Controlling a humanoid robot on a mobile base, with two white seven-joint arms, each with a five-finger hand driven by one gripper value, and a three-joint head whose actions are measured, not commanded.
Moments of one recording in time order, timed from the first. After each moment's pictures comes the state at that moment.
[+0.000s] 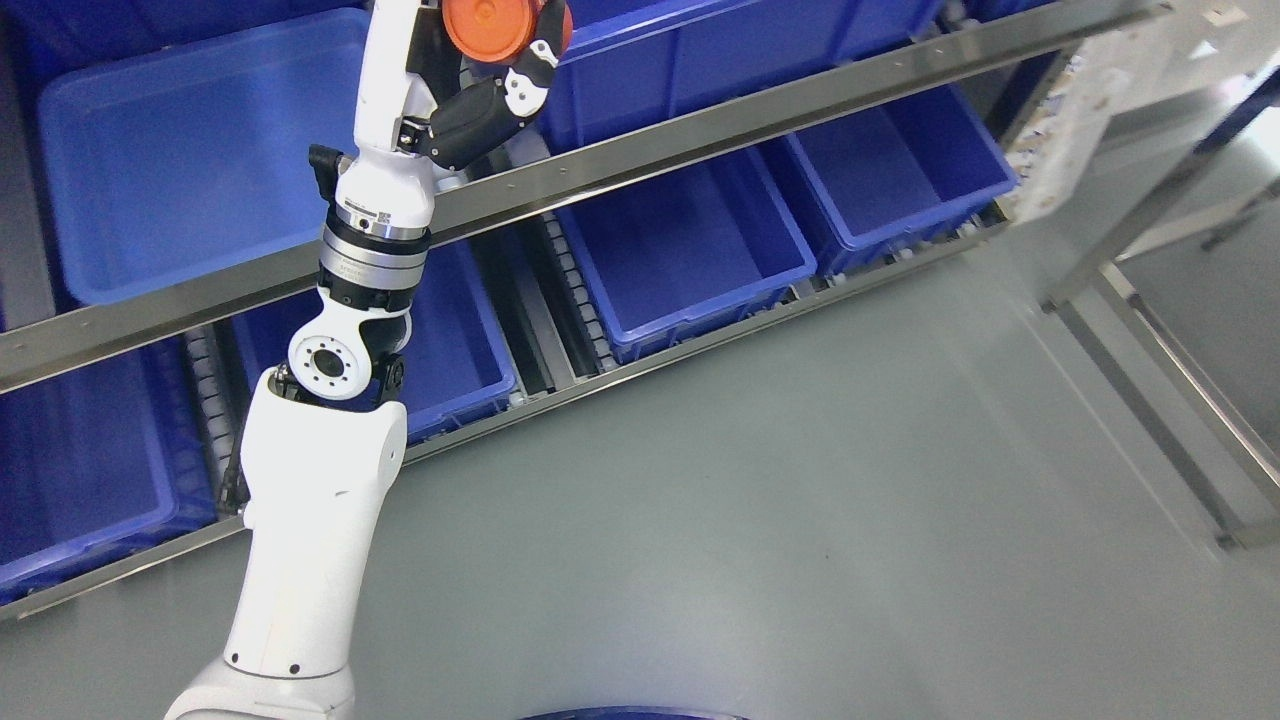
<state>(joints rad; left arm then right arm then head) -0.47 0.00 -0.13 -1.60 0.06 -0.58 -0.21 0.00 0.00 0.00 0.00 0.00 0.04 0.03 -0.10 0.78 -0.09</state>
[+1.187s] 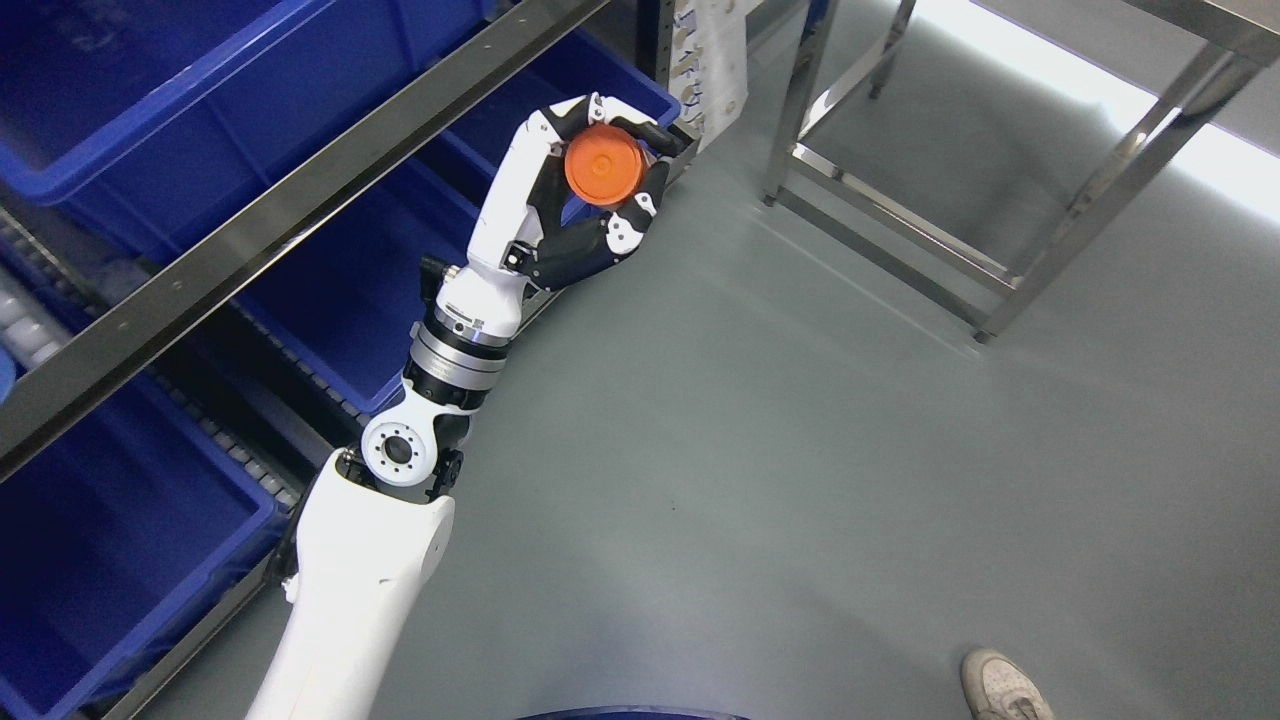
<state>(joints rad) -0.31 0.00 -0.29 -1.61 0.06 -0.53 -0.21 0.01 0.00 0.00 0.00 0.05 0.04 0.03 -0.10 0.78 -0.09</state>
